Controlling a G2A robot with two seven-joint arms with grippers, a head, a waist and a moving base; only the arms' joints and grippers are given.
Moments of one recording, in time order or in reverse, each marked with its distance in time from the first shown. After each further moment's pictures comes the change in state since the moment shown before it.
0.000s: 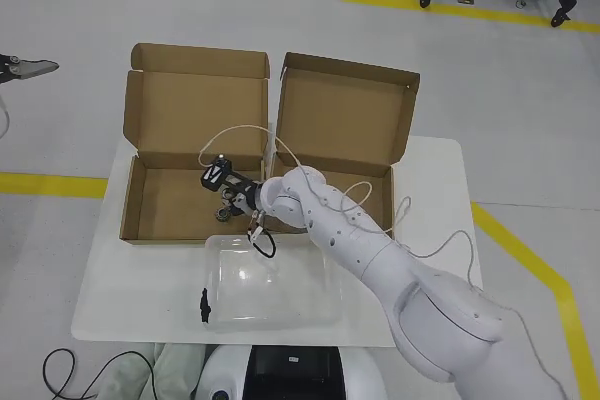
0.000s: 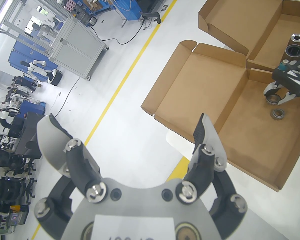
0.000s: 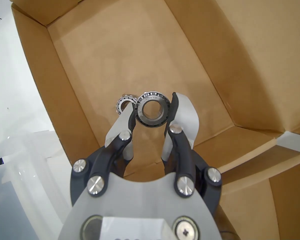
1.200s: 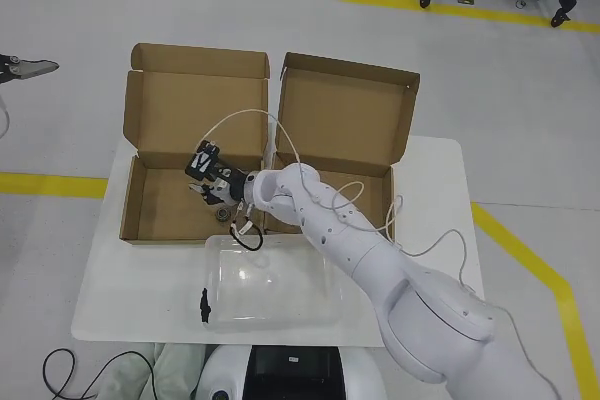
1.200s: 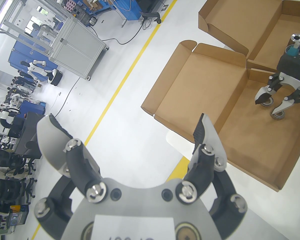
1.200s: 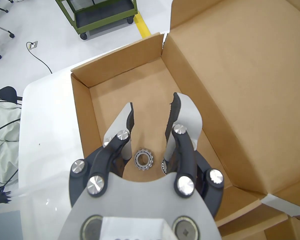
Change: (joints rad) left arm 0.000 0.000 0.000 0.000 0.000 0.000 0.000; right arm 0.002 -0.041 0.056 0.045 -0.092 -0.139 -0.402
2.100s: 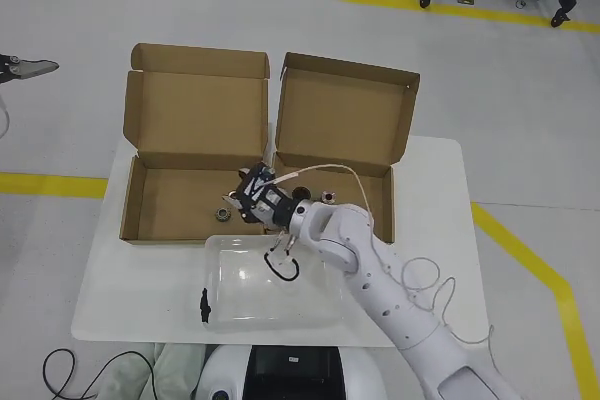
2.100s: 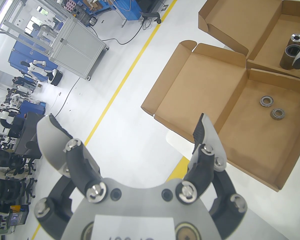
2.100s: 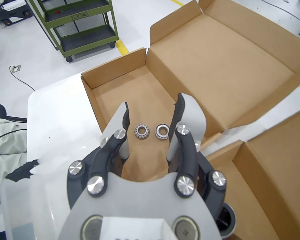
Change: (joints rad) left arm 0.000 0.000 0.000 0.000 0.000 0.000 0.000; right arm -0.598 0.312 0.431 -0.956 -0.318 0.091 0.285
